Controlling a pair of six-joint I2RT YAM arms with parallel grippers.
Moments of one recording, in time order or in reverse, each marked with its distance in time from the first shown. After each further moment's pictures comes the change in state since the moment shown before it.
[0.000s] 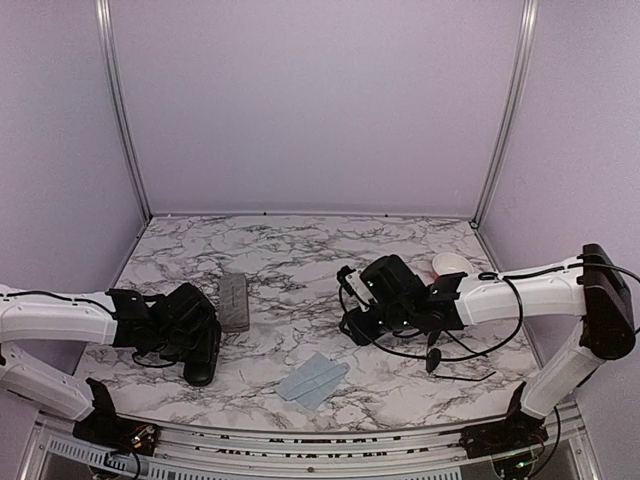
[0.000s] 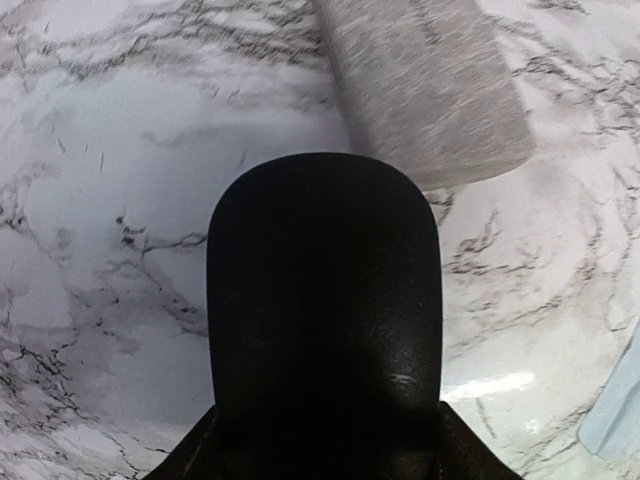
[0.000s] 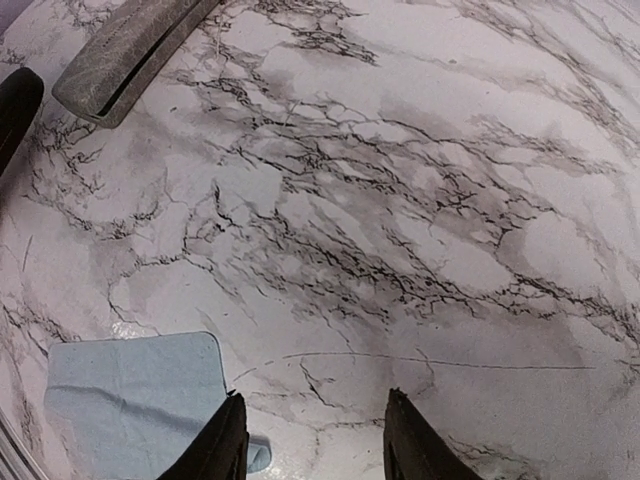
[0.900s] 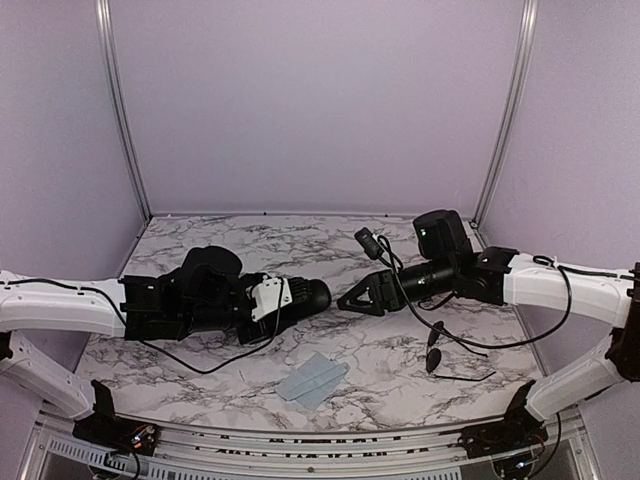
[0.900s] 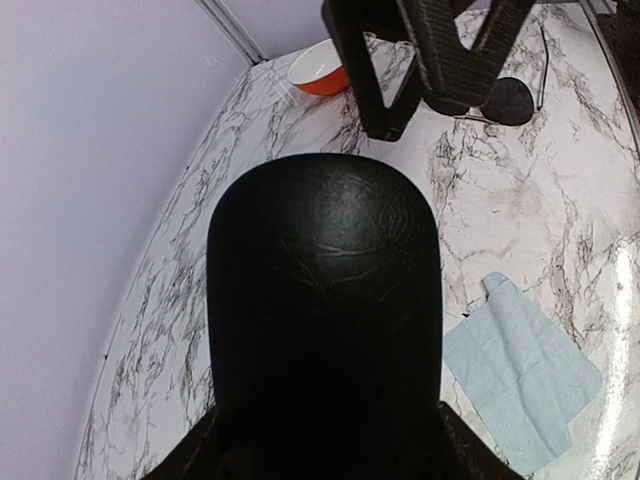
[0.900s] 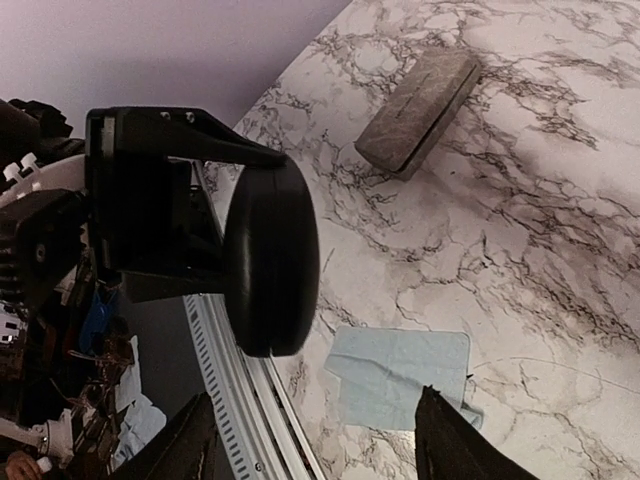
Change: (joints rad) left arm -0.187 0.077 0.248 0.488 0.138 1.312; right arm -0.196 -0.230 0.021 -0.004 -0.735 0.087
